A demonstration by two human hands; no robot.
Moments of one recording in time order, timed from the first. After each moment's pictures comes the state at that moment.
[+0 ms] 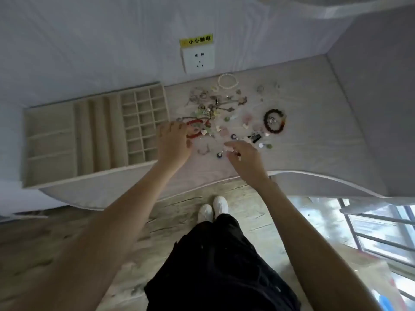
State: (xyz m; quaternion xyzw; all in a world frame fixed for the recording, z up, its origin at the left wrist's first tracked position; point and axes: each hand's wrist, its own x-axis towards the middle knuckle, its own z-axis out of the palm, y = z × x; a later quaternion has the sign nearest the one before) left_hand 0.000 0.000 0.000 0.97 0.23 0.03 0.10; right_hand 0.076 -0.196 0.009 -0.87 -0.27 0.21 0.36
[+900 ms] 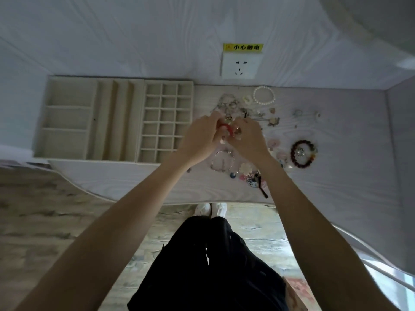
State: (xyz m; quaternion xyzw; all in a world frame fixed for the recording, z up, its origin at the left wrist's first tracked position) left_hand 0.049 0.014 0.023 0.93 0.21 0.07 0.30; right_hand 0.159 -0.094 -0.003 -0.85 -0.38 0.23 0.28
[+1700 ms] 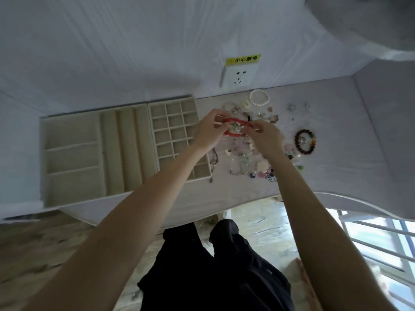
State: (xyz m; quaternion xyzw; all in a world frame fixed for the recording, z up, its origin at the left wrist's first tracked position) left_hand 0.055 0.062 0.039 0.72 0.25 -0.01 0.64; right_hand 0.131 -0.078 0.039 -0.92 -0.10 0.22 0.32
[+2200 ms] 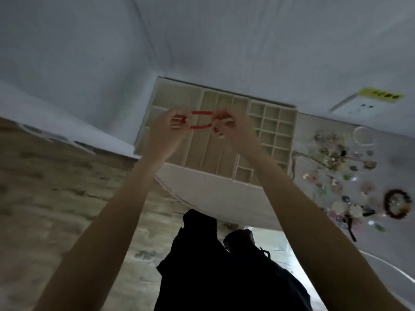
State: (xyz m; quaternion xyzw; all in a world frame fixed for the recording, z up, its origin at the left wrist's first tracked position) left_hand -0.171 0.221 0.063 0.71 0.47 0.20 0.49; right_hand -0.013 0.138 0.046 -0.70 -0.36 0.39 0.47
